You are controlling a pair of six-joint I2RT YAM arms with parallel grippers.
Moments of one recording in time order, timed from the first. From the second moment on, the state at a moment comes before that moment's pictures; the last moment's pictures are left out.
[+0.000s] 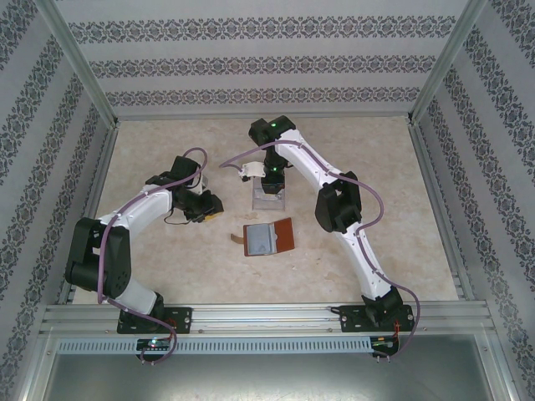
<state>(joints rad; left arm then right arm) -0.22 1.54 0.98 -0.65 0.44 -0.61 0.57 2.52 2.49 -1.58 -0.17 -0.94</state>
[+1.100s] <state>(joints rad) -0.22 1.54 0.97 -0.65 0.44 -0.61 0.57 2.52 2.43 -1.48 -0.23 -0.91</state>
